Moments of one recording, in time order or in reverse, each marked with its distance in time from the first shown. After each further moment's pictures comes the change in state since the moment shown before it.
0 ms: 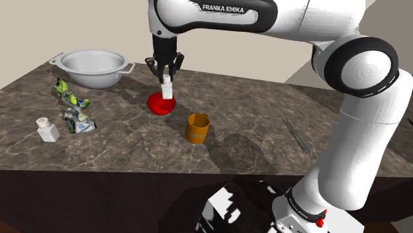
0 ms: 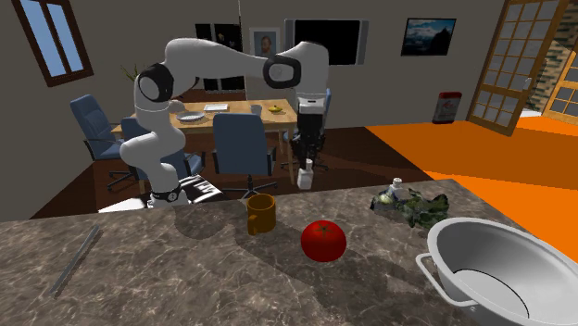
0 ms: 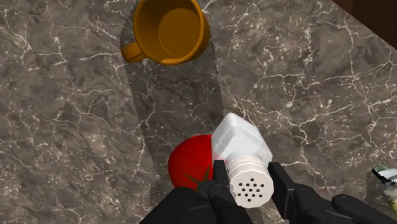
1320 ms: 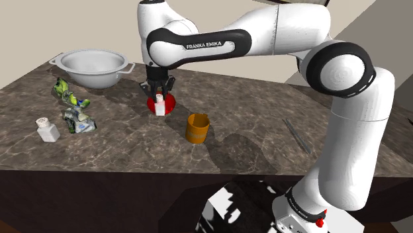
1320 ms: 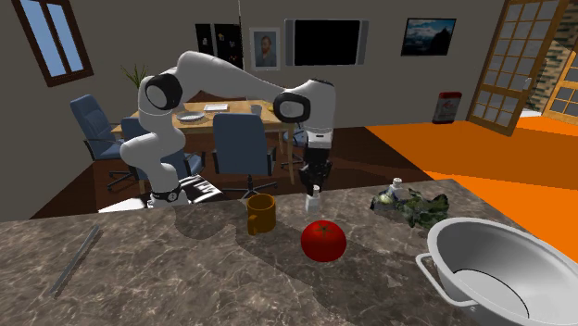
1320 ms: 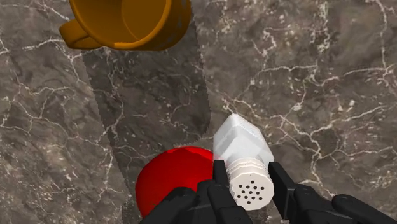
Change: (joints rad) arm 0.017 0.103 -0.010 -0.100 -0.041 0.193 0.053
